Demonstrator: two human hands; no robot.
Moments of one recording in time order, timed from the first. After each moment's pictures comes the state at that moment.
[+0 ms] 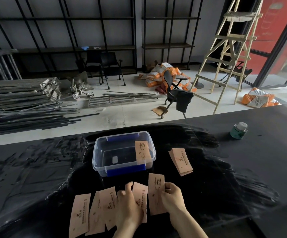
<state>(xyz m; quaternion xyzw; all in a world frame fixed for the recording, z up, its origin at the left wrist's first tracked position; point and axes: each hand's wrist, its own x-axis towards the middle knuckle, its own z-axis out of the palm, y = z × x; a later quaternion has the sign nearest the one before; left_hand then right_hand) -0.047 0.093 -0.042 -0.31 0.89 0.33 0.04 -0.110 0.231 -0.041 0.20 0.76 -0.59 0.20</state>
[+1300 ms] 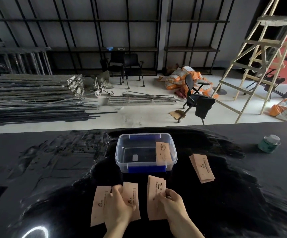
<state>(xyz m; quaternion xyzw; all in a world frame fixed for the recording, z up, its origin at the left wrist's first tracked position) -0.005 0.024 -0.026 -0.42 0.83 0.37 -0.01 -0.085 0.181 -0.046 0.16 0.71 -0.63 0.25</state>
